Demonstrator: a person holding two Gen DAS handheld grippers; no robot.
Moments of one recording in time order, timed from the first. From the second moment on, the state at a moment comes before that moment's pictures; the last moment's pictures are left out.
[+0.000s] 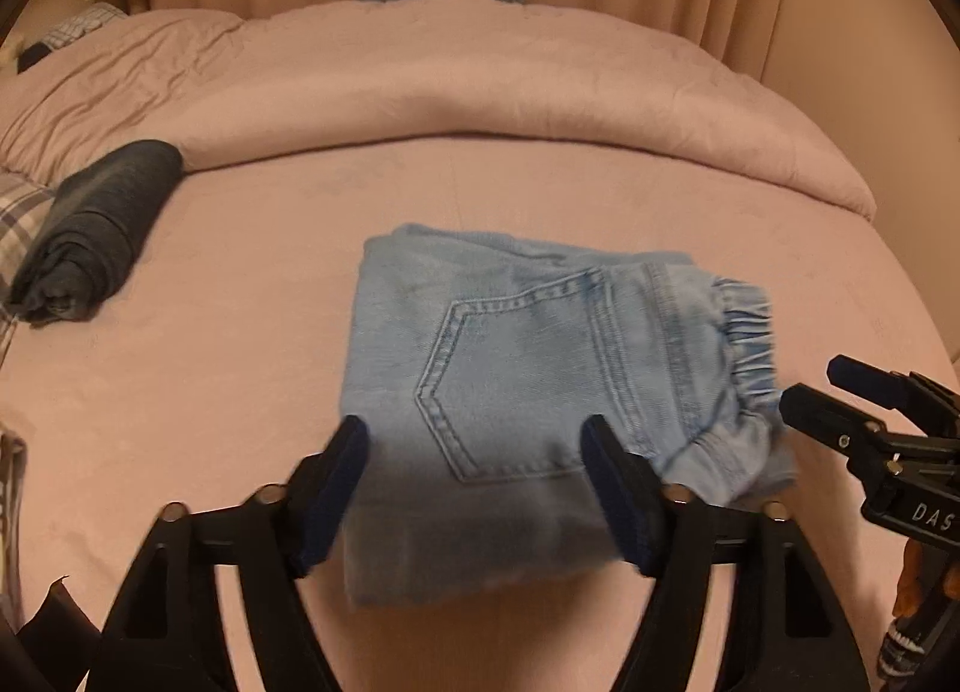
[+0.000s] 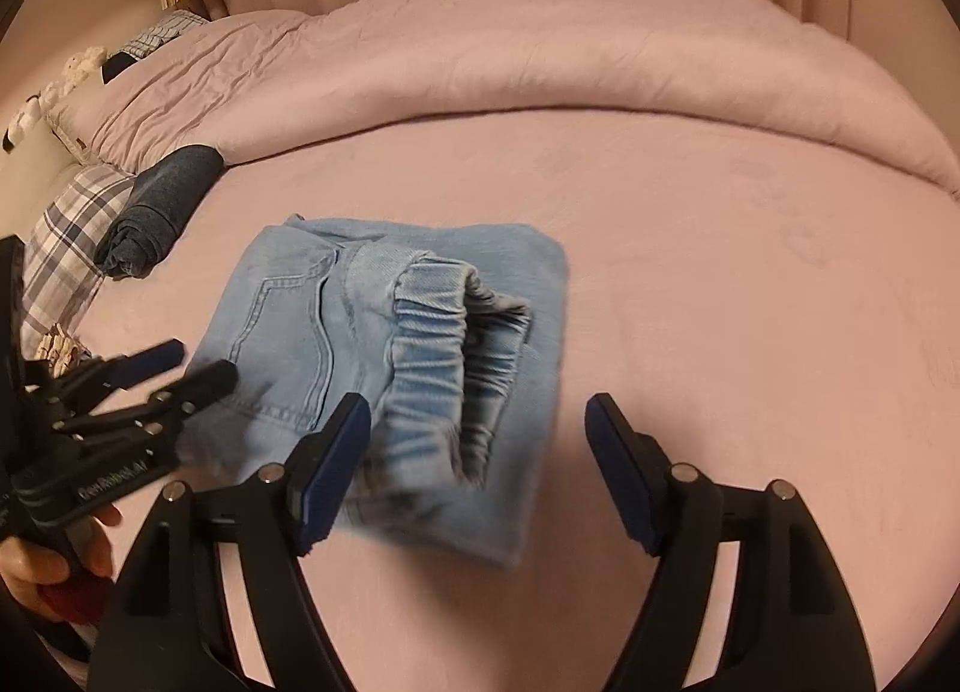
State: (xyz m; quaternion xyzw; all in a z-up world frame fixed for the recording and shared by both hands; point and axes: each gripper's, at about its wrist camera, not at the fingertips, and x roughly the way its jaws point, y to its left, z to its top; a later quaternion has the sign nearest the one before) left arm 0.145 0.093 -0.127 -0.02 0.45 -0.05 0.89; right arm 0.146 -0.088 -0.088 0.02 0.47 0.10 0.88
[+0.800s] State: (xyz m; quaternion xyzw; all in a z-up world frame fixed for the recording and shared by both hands) left arm 0.072 0.097 -0.032 -0.04 0.41 0.01 0.91; right arm 0.068 -0.064 0.010 -0.06 0.40 0.12 0.91
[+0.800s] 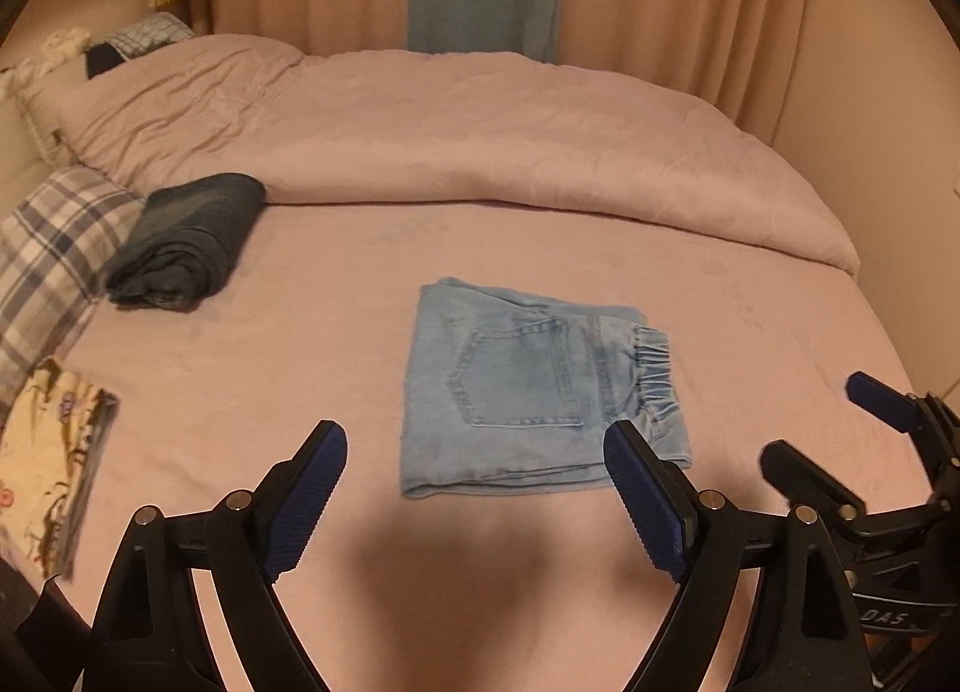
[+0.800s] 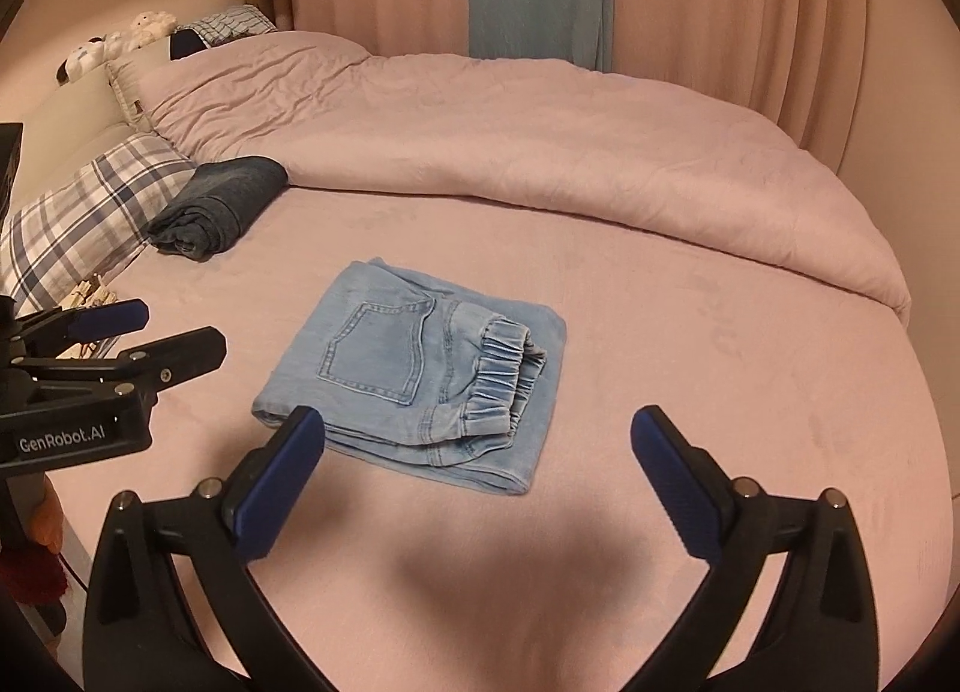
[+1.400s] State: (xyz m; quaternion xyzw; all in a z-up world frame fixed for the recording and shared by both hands) left arm 0.050 0.105 0.025 -0.02 0.38 0.03 0.92; right arm 0.052 -0.057 0.074 -0.03 0.39 0.13 0.91
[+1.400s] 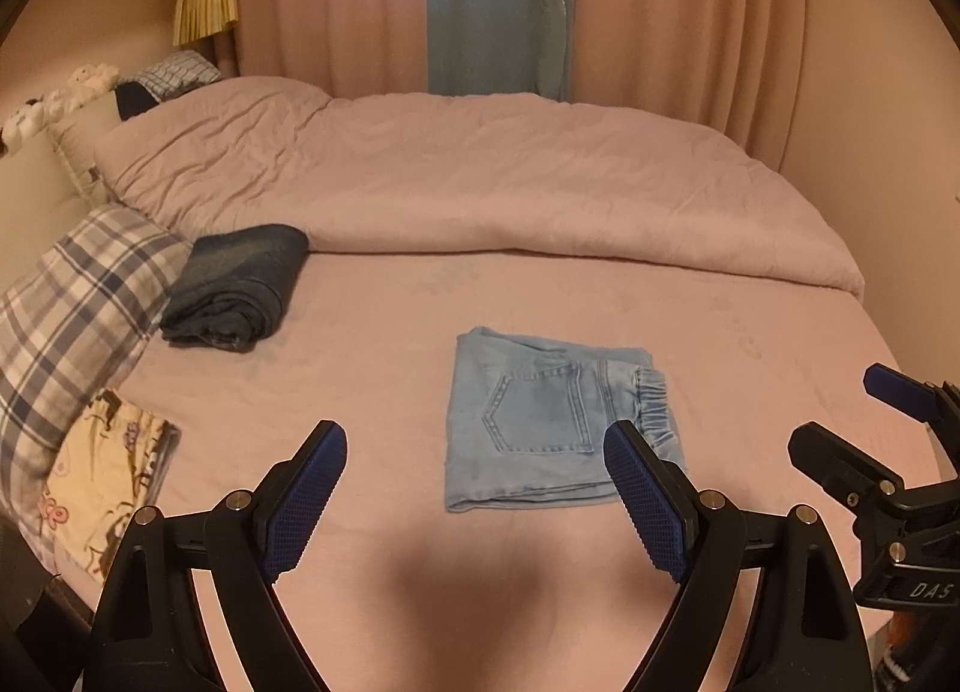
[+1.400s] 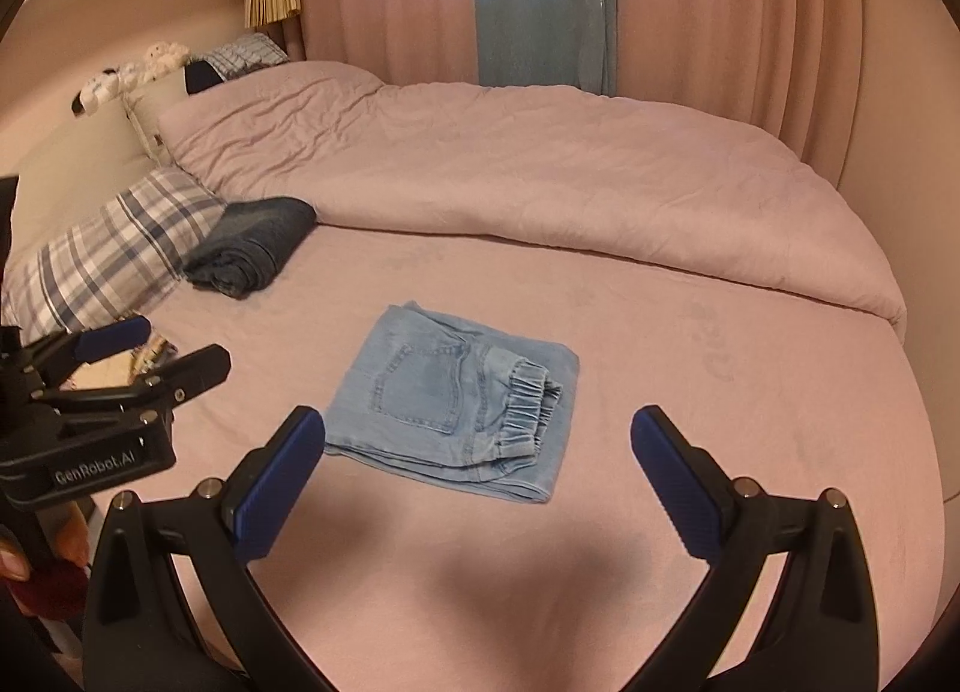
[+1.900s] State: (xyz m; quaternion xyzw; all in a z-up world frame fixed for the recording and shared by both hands) left arm 0.058 0.103 0.045 0.00 0.39 0.03 0.92; right arm 0.055 -0.042 0.103 -0.03 0.41 0.15 0.90
